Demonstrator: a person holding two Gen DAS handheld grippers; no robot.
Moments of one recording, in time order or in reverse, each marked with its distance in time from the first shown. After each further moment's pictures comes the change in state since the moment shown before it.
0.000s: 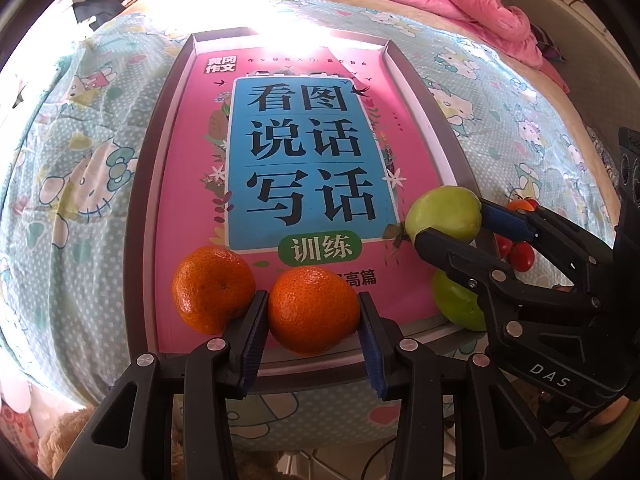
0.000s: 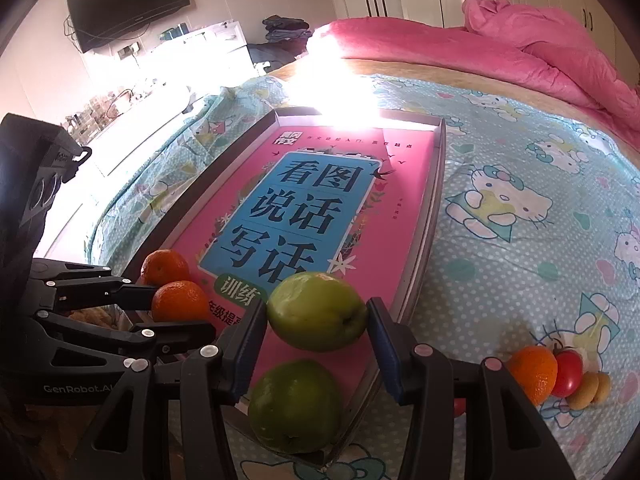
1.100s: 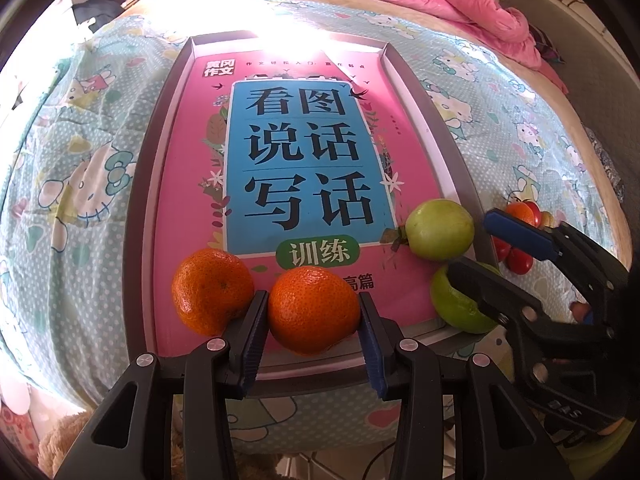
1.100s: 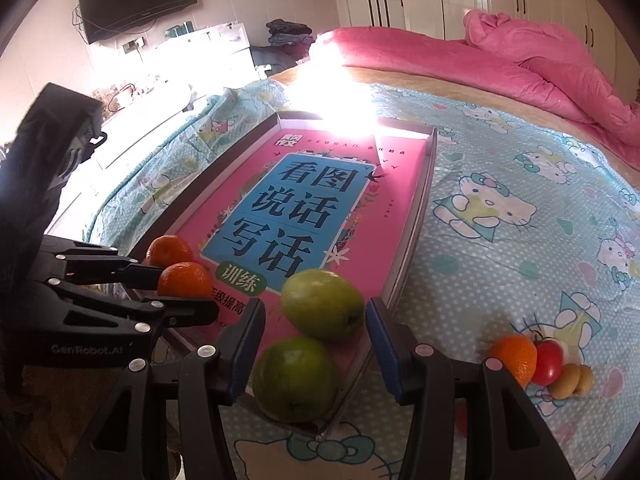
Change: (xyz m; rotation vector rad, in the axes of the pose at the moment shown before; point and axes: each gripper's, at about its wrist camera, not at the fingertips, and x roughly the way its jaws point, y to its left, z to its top) left arm 0.000 -0.001 0.001 0.003 -0.012 -0.005; right arm -0.020 0.005 -0.012 -0.043 -0.029 -0.034
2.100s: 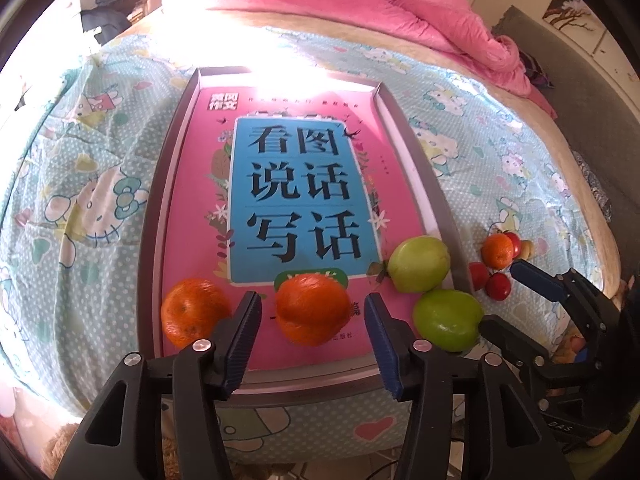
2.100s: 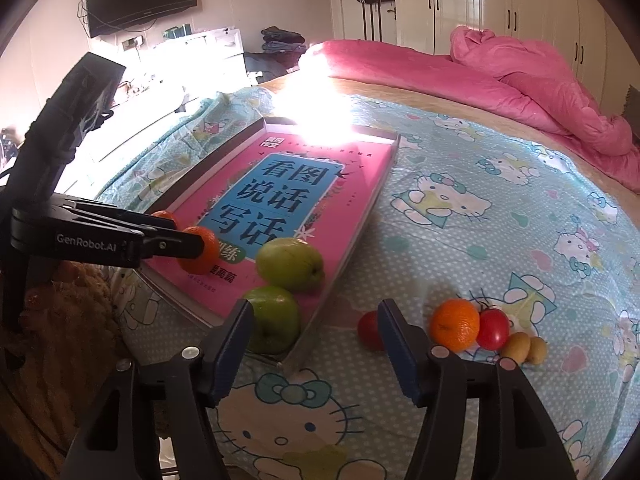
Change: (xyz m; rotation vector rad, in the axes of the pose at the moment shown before) left arm -0.025 0.005 0.003 -0.021 -0.111 -0.052; right arm -0.039 -0.012 -0.024 -0.030 -0.029 -0.077
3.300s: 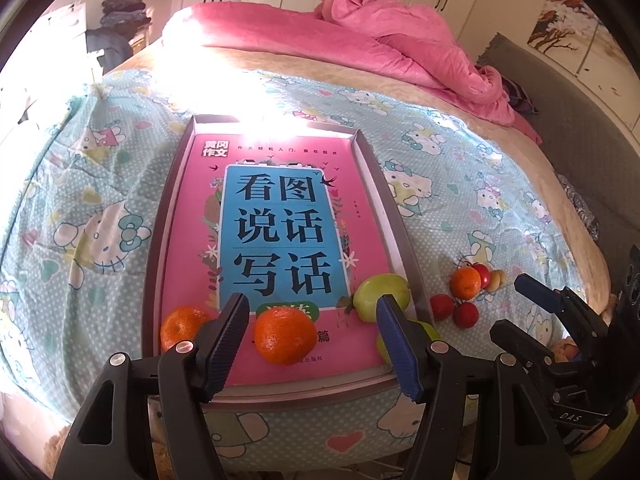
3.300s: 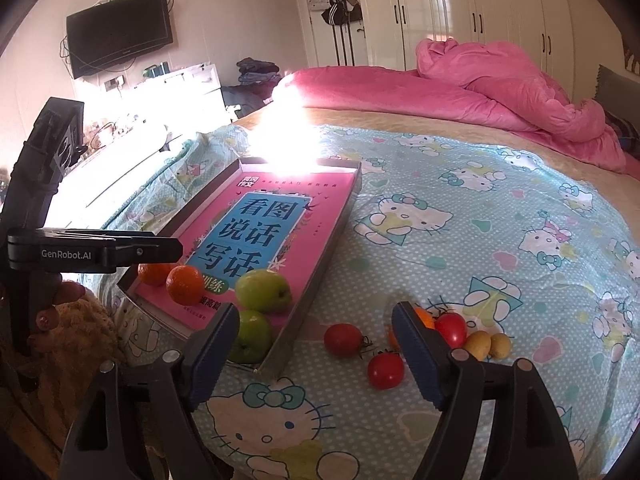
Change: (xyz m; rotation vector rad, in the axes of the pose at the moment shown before) left arm -0.032 -0.013 0.003 -0.006 -0.128 -0.033; right arm -0.037 -0.026 0.001 0.103 -0.101 -0.023
